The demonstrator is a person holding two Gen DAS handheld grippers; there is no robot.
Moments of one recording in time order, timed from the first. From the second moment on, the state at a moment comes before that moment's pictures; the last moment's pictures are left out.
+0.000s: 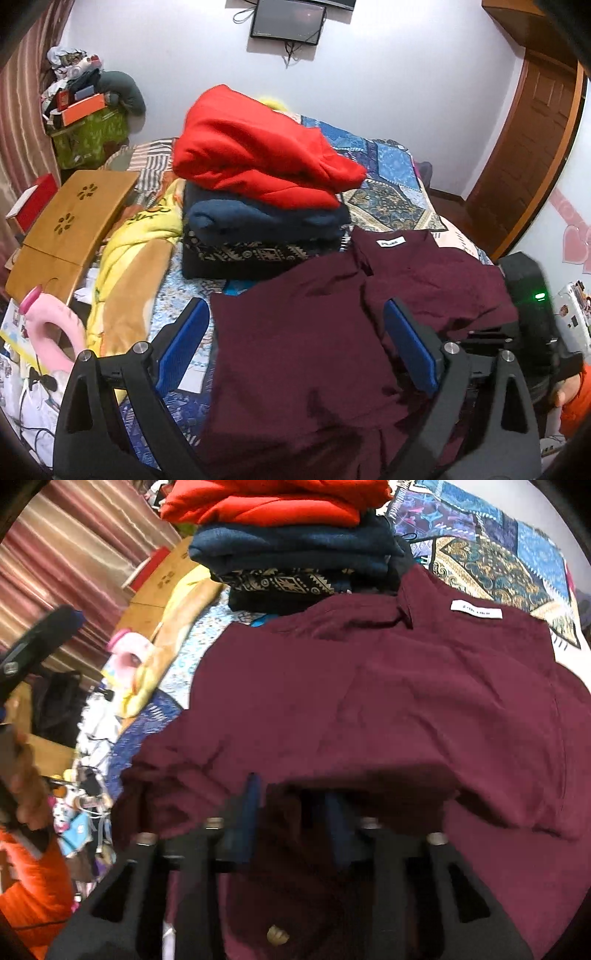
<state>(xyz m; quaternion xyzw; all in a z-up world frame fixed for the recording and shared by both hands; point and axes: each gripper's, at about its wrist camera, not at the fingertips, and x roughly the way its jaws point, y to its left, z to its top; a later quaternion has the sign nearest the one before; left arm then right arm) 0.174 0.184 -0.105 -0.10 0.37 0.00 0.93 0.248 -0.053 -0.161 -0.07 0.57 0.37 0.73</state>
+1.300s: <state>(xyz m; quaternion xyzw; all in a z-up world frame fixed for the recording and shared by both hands) 0.282 -0.058 -0.180 0.10 0.46 -0.17 0.86 0.221 -0.332 -0.143 0.08 0.46 0.07 0.88</state>
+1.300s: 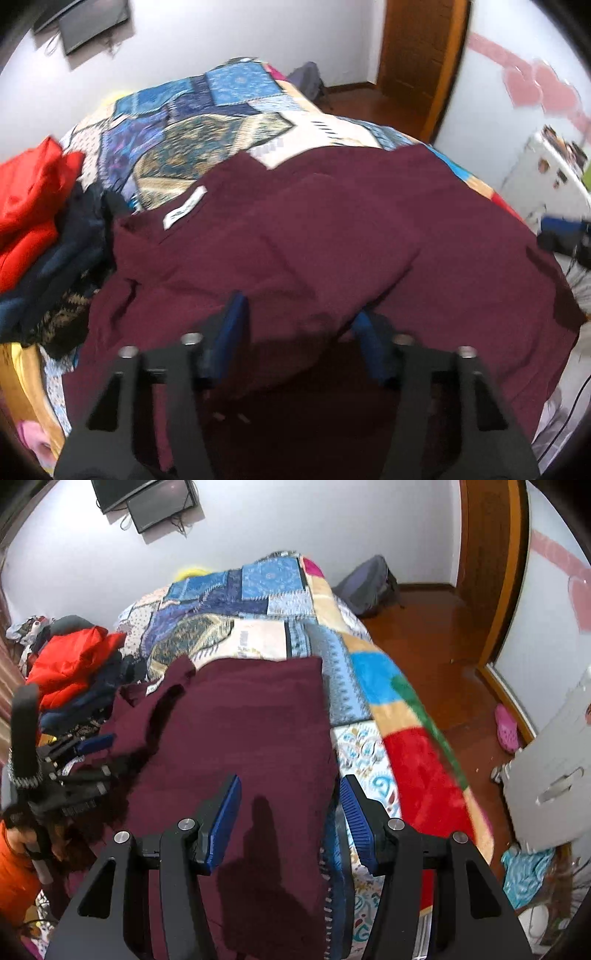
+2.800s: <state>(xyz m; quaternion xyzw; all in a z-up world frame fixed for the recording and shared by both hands) 0.172 0.219 -0.211 -0.16 0.52 0.01 0.84 0.233 -0.286 -0.146 0.10 0.48 0.09 0.87</state>
